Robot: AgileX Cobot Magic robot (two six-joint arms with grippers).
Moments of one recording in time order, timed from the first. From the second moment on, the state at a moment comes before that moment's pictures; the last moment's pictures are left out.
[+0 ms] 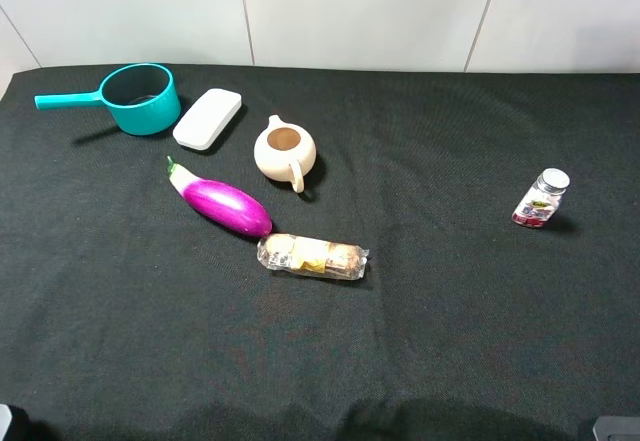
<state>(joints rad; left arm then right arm) 0.05 -0.01 -0.49 0.11 1.06 -0.01 -0.10 1.42 -1.31 0.01 1.22 -0.21</state>
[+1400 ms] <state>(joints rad) 0.05 -0.01 -0.49 0.11 1.06 -0.01 0.44 1.45 -1.31 0.06 1.20 -0.14</state>
